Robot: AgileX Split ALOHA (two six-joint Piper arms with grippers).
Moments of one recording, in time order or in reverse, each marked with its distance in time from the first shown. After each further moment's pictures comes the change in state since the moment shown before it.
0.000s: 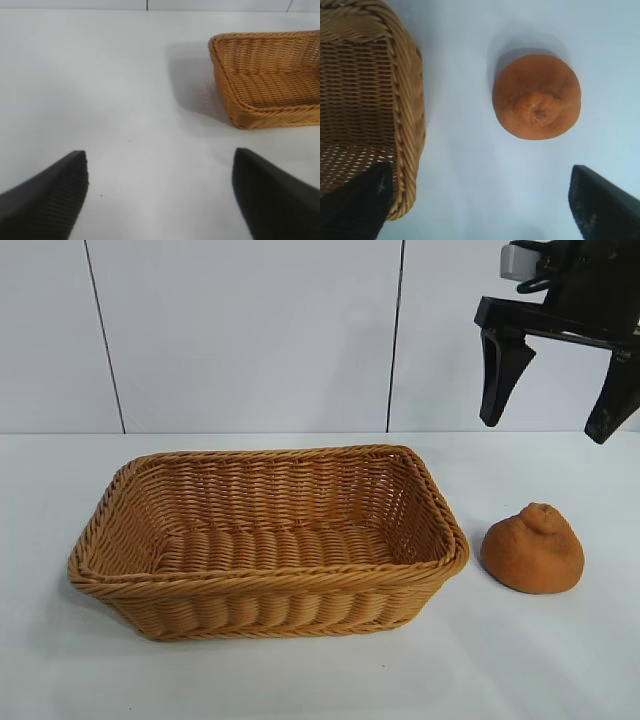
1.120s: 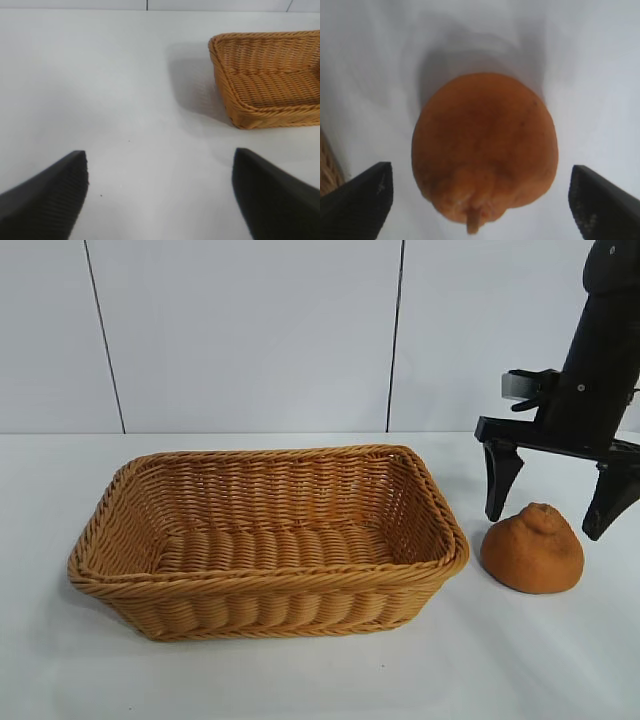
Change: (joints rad) left arm 0.000 0.000 0.000 0.000 0.000 0.000; right arm -0.058 0.271 -0.001 0.014 -0.106 0.008
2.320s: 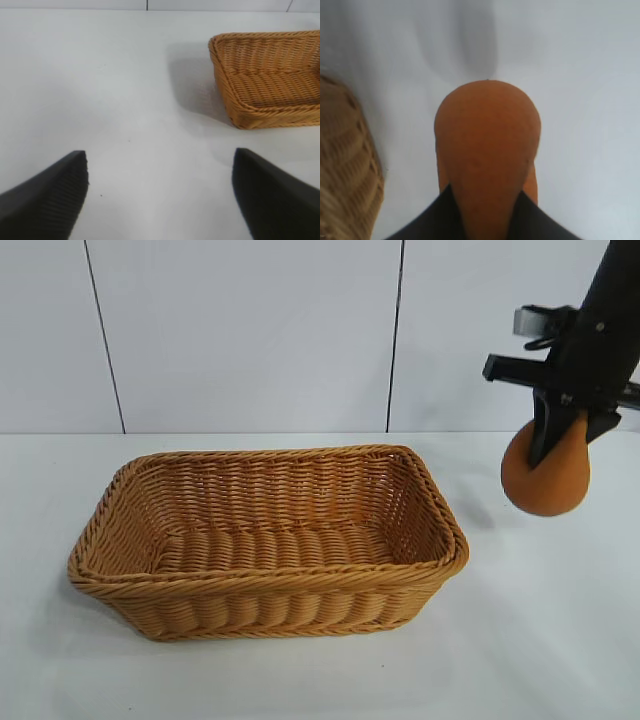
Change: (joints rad) left arm 0.000 0.000 0.000 0.001 0.000 0.000; right arm 0.000 -0.220 -0.004 0.044 0.003 -0.024
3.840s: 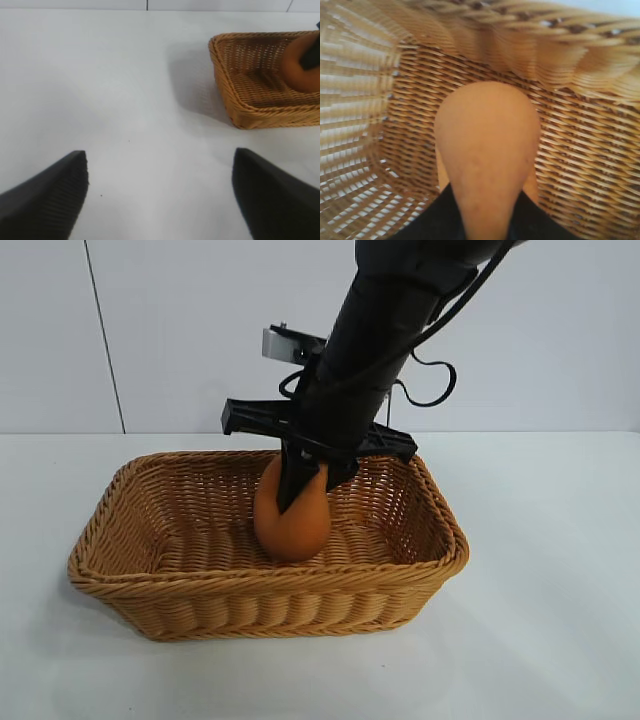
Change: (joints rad) left arm 0.000 0.000 0.000 0.000 0.000 0.000; right arm 0.504 0.169 0.005 0.087 -0.357 0.042
